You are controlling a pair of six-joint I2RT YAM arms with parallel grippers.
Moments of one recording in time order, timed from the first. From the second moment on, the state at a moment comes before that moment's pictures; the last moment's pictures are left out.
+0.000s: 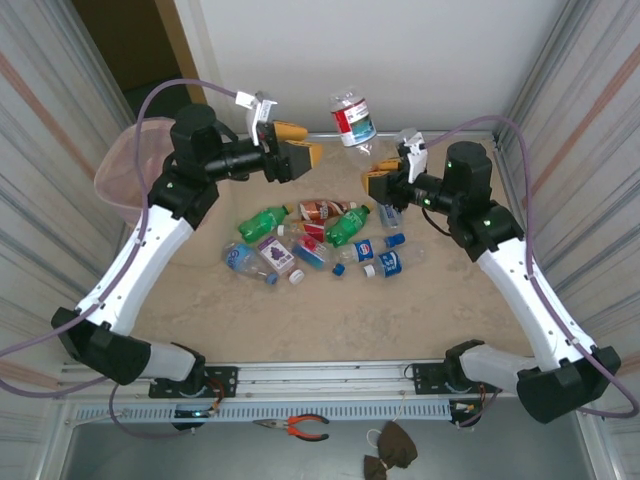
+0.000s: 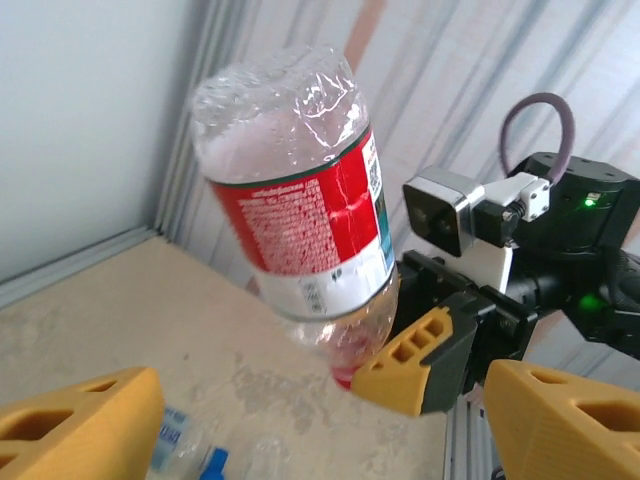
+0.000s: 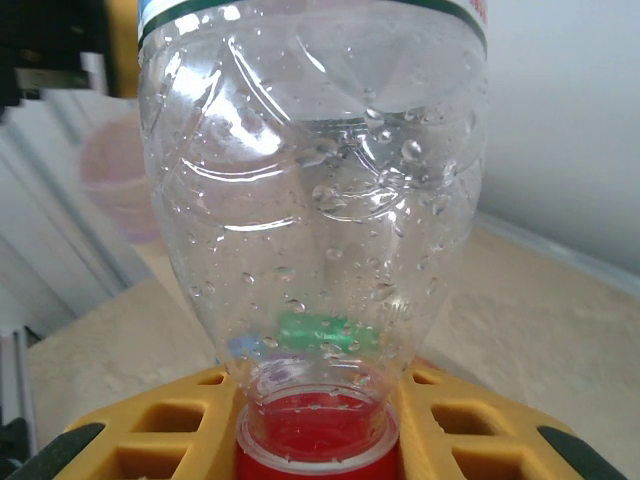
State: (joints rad) left arm -0.46 1.38 1.54 -0.16 0.78 -0.35; right arm 0.39 1.13 1.24 -0.31 -0.56 0.08
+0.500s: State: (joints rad) left arm -0.56 1.46 1.62 -0.02 0.76 -0.40; right arm 0.46 1.12 1.24 -0.17 -0.62 0.12
